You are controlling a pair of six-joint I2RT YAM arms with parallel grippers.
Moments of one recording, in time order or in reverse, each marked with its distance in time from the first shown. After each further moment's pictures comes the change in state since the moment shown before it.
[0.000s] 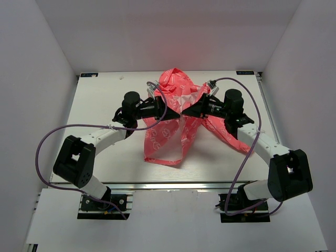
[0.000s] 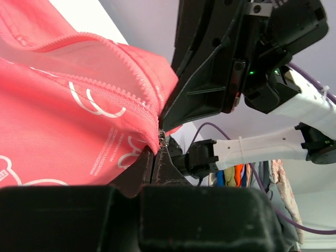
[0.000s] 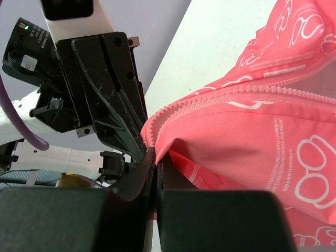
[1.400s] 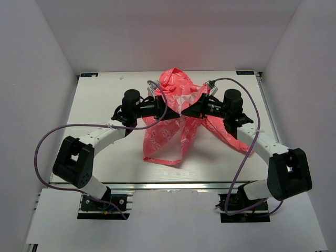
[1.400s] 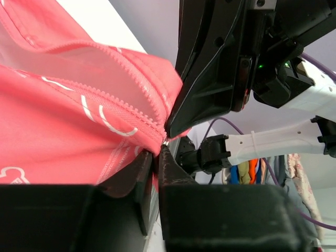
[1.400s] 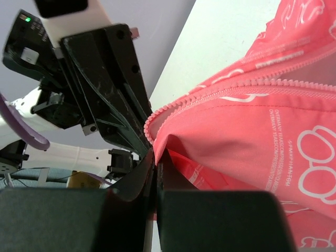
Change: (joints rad) left arm 0.005 -0.007 0.045 -0.118 0.002 0.119; right arm 0.002 0.011 0.003 0.012 -0.014 0.045
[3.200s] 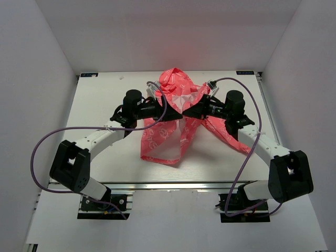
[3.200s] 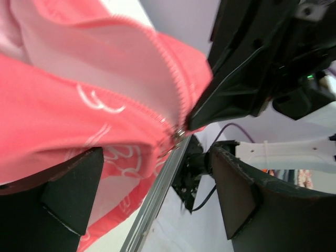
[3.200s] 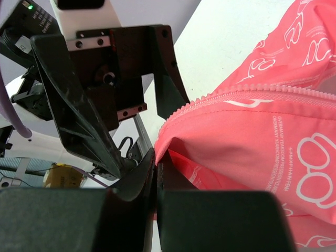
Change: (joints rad) left arm -0.022 -0.054 0.007 -0.182 -0.121 0.037; right arm -0.005 -0.025 -0.028 0.053 -0.025 -0.082
